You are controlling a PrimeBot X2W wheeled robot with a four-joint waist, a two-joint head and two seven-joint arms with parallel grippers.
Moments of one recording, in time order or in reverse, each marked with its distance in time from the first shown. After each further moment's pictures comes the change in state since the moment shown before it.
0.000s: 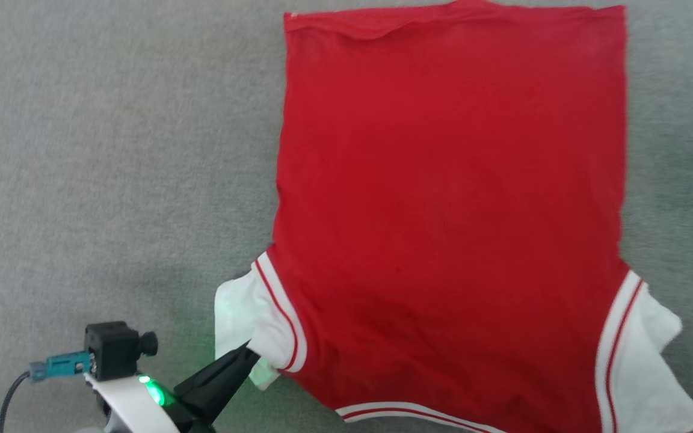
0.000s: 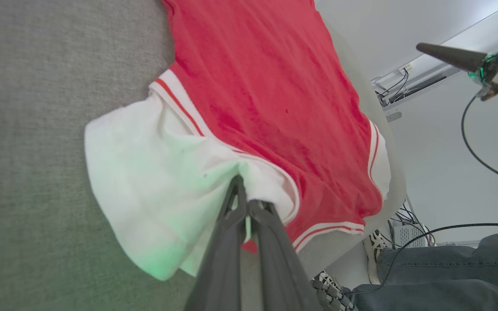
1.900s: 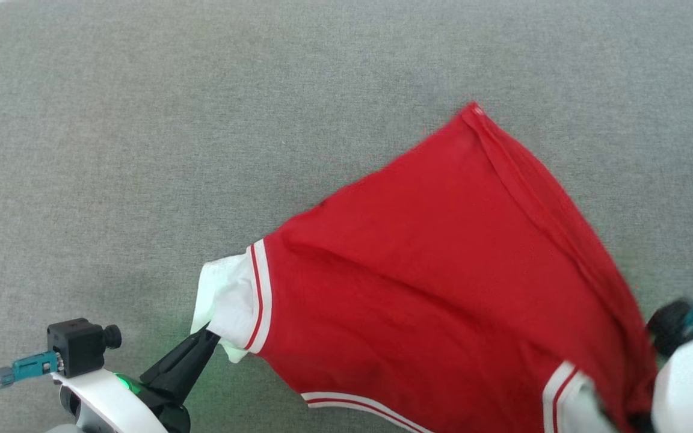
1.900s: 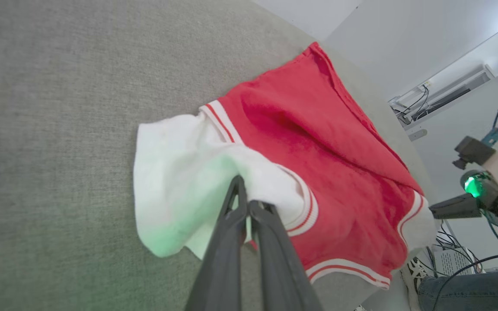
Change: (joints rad) left arm 0.084 -0.057 0.176 0.104 0.085 0.000 -0.004; right arm 0.352 -0.067 0.270 0.083 0.127 0.000 0.213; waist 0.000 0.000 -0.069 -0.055
